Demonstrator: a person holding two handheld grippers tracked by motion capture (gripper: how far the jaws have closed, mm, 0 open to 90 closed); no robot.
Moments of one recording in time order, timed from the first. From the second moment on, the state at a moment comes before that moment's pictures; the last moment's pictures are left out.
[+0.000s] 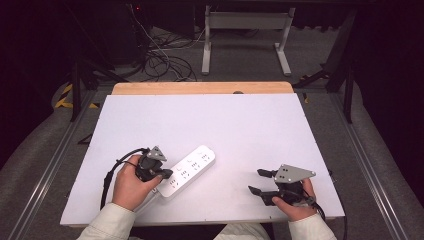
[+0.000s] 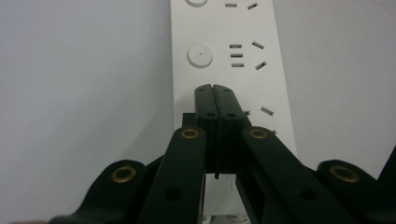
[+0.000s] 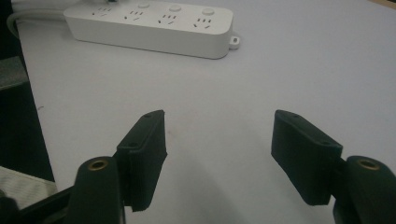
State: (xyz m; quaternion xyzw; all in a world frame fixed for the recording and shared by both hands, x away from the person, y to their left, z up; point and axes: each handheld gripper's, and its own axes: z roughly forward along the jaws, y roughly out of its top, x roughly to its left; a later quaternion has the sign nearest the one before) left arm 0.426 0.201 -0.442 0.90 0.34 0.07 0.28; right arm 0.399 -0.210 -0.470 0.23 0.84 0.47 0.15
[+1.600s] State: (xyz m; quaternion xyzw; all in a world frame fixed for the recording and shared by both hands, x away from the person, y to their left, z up) left arm 0.417 0.200 -0.448 0.89 0.35 0.11 0.28; right arm 0.398 -0.210 -0.469 0.23 0.84 0.47 0.15
